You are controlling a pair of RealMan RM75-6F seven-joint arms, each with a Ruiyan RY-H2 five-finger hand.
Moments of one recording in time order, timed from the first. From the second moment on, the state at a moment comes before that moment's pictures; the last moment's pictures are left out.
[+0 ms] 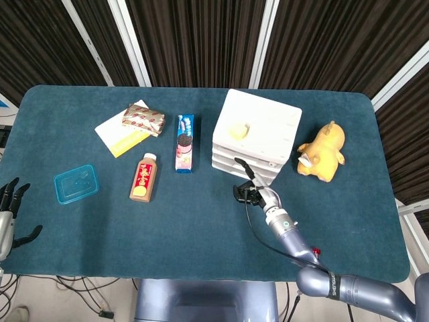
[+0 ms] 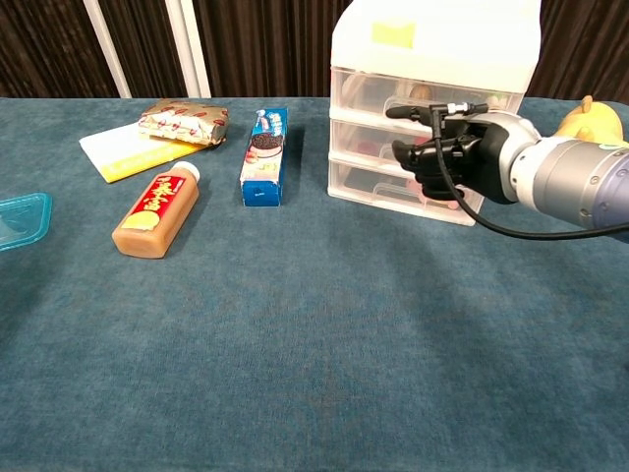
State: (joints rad) left arm -0.08 -1.14 -0.07 -1.64 1.42 1.48 0.09; right arm 0.67 -1.58 0.37 -1.61 -0.93 0.83 0.51
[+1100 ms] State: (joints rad) left arm -0.08 -1.13 -0.07 -1.64 1.41 1.48 0.10; right arm 0.63 -1.63 0.41 -1.53 -1.00 0.79 0.63
